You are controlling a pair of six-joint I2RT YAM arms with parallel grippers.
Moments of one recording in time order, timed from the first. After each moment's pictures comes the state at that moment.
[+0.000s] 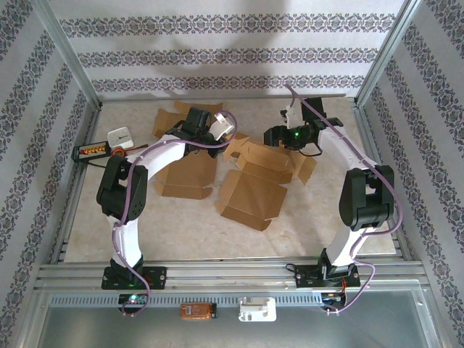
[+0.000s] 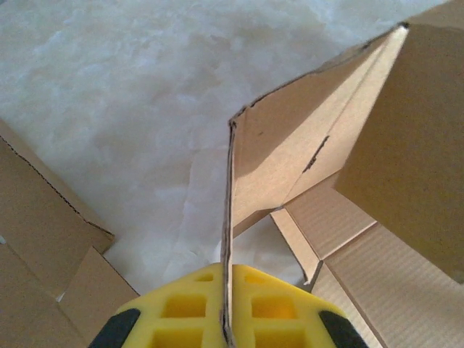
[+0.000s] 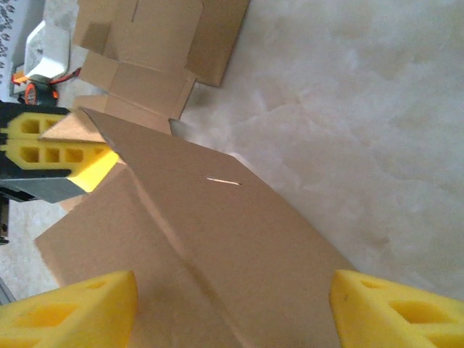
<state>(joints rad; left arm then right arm) -0.40 1.95 1.47 -0.30 0.40 0.31 0.12 1.77 1.41 -0.66 -0.65 0.17</state>
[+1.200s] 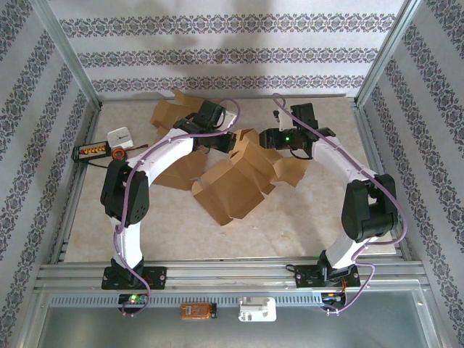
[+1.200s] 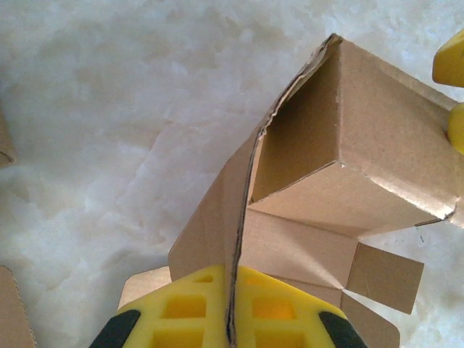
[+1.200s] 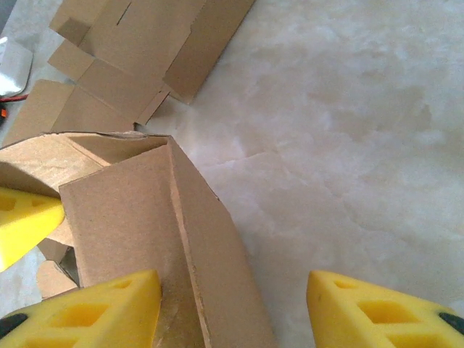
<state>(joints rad) -0.50 1.95 1.66 -0.59 0.27 -0.13 0.23 1.67 1.27 -0.42 -0.41 0.18</state>
